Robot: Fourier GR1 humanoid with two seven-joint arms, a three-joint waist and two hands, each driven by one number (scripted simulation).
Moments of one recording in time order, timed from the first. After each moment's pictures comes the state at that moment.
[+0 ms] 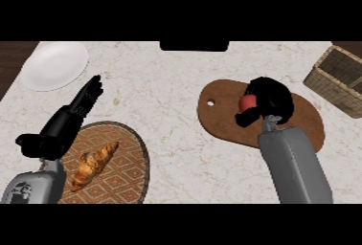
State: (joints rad) left arm -0.18 0.17 0.07 -1.59 -0.08 -0.25 0.02; right arm -0.51 -0.03 0.00 -1.32 1.13 0.23 0.63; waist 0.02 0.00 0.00
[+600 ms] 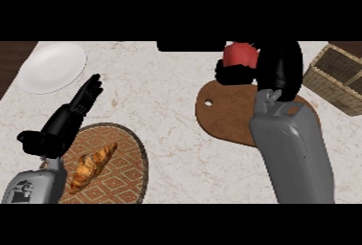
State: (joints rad) left arm -0.19 0.16 0.07 -1.58 -0.08 -0.24 0.03; right arm -0.75 0.00 0.05 -1.55 0.98 -0.07 0.89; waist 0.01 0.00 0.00
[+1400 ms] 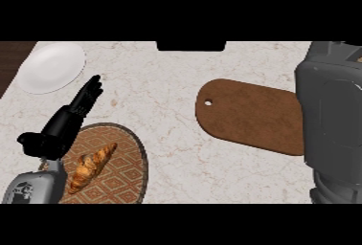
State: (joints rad) left arm -0.18 0.16 0.07 -1.59 -0.09 -0.24 0.03; right arm -1.06 -0.14 -0.11 -1.54 1.09 0.04 1.04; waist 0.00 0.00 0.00
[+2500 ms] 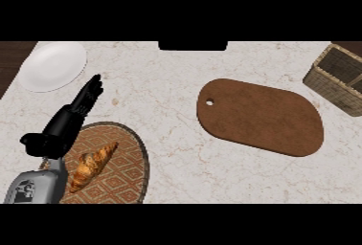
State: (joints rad) left arm -0.18 0.16 0.07 -1.57 -0.10 -0.24 0.00; right arm -1.22 -0.52 -0.41 -0.93 1.08 -0.29 0.80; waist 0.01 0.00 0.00
